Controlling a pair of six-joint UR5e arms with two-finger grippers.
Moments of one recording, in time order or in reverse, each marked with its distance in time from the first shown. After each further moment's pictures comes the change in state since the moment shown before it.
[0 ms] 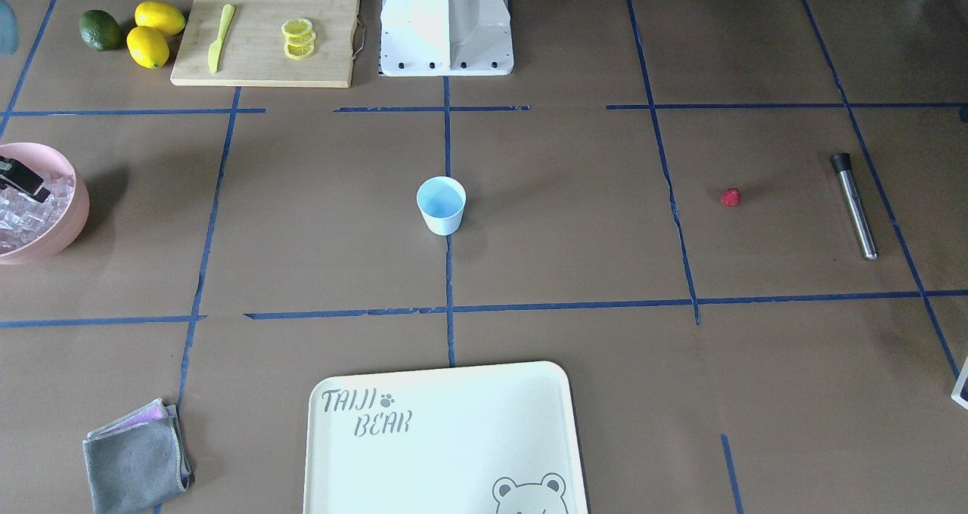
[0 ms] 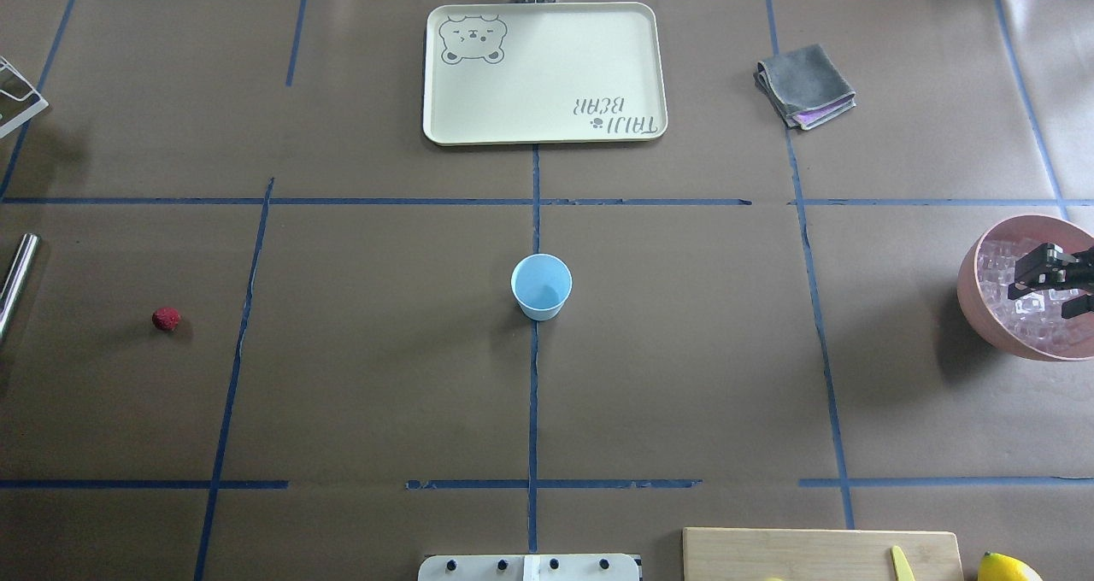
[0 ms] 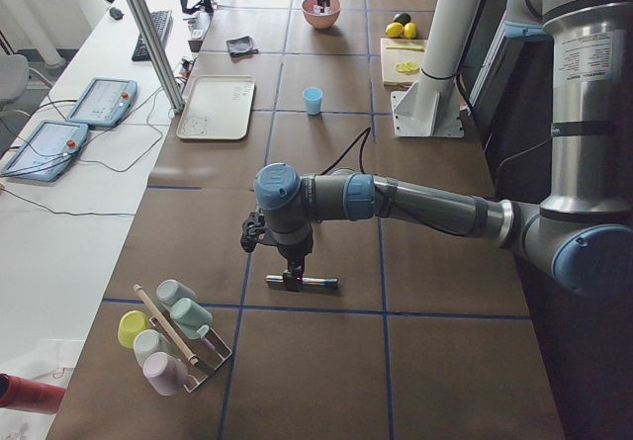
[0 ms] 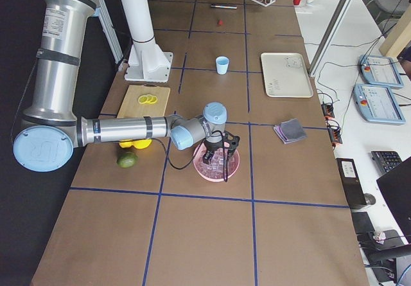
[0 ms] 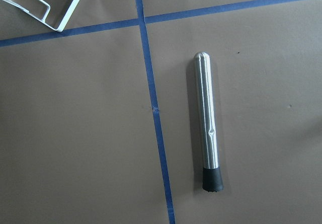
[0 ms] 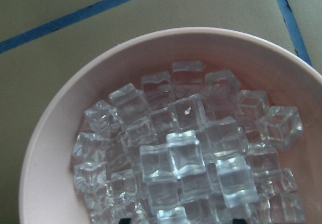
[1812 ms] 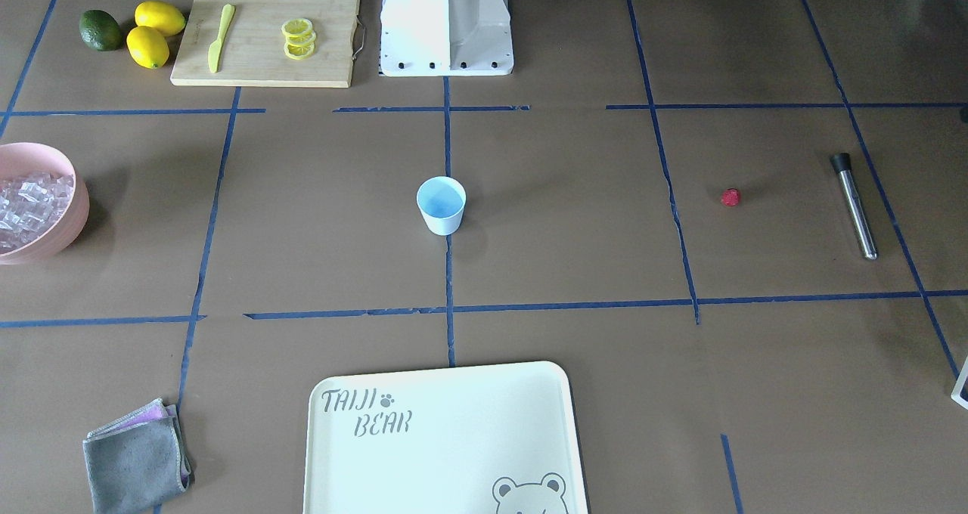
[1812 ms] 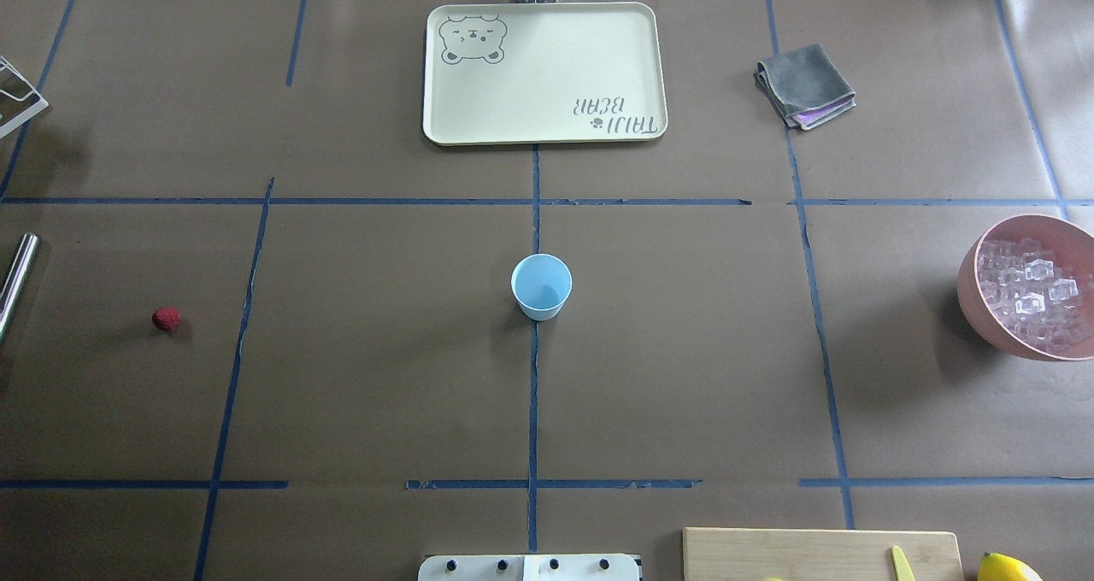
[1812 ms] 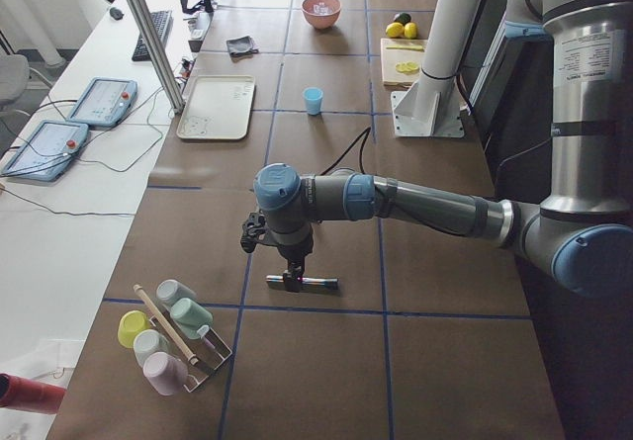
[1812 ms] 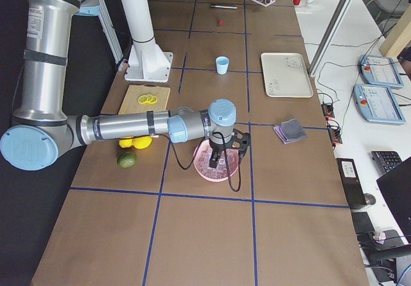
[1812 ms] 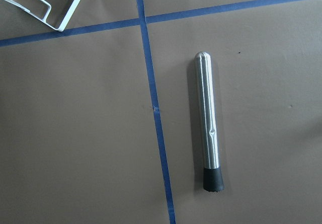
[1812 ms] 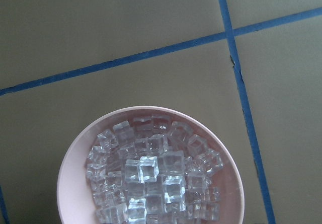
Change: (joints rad) left arm 0.000 0.000 0.002 0.000 0.001 -0.001; right arm 0.220 -0.009 0.080 -0.170 0.118 -0.293
